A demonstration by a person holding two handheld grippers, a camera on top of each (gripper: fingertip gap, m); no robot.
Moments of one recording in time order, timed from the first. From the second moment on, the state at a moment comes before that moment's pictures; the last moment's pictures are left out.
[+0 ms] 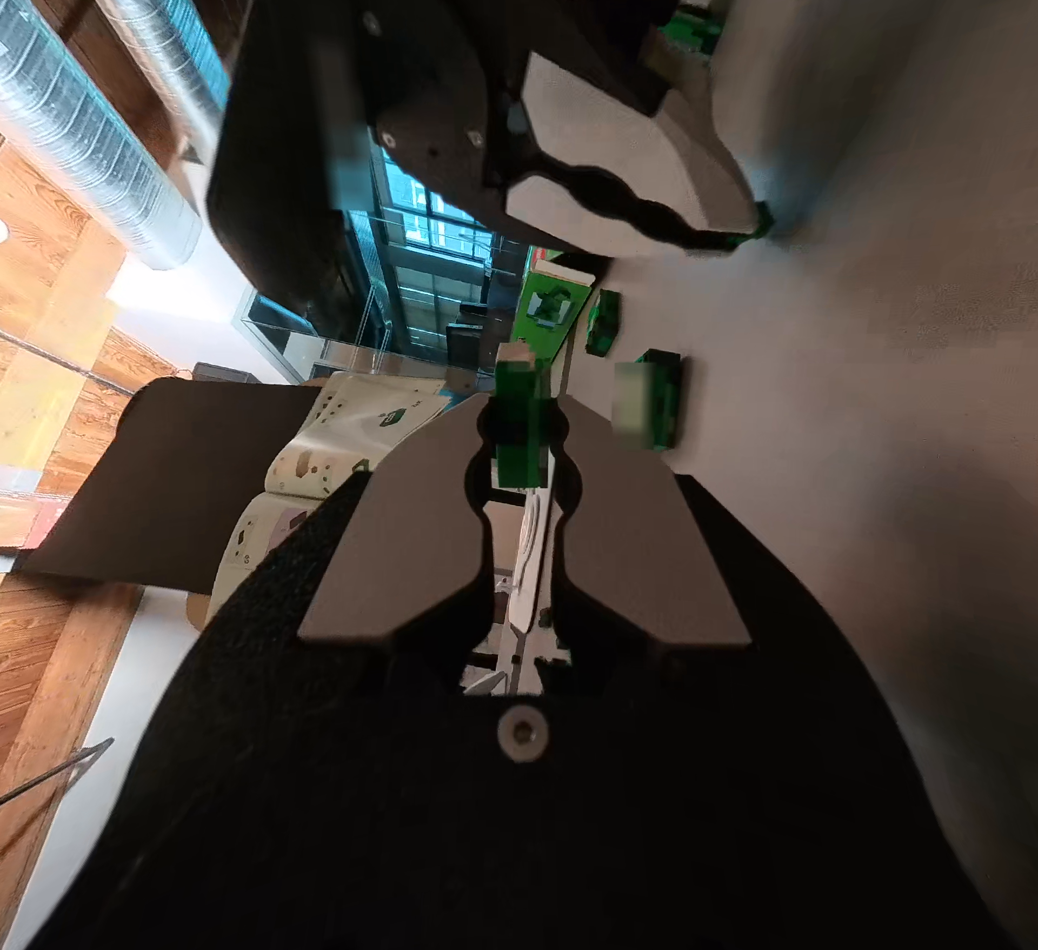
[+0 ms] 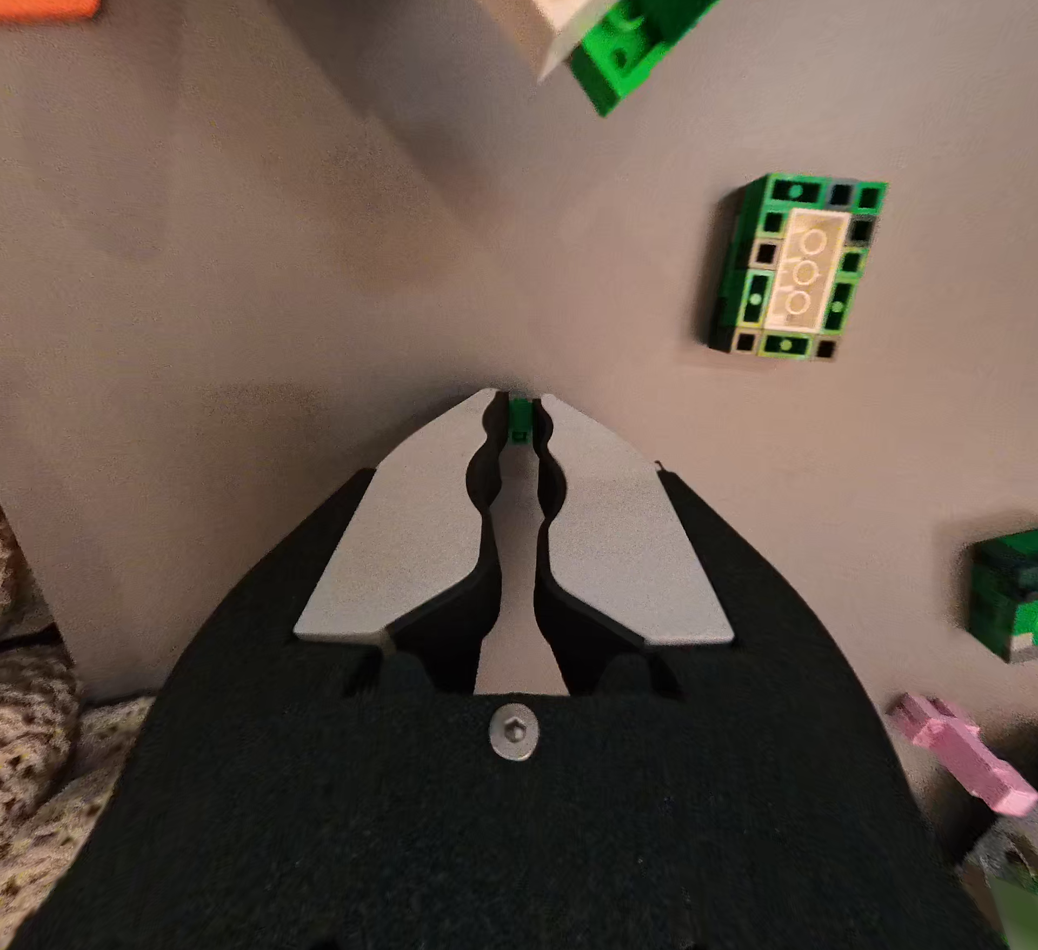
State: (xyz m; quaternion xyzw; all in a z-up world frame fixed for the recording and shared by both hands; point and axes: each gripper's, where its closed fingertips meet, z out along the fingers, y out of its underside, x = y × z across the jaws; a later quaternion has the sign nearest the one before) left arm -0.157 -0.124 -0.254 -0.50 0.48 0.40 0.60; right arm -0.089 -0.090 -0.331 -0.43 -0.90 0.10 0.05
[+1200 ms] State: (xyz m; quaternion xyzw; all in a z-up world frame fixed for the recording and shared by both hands) left arm -0.173 -0.119 -0.239 -0.51 0.42 0.51 0.55; right arm -0.140 -0.096 -0.240 -0.46 -0.72 0.42 0.30
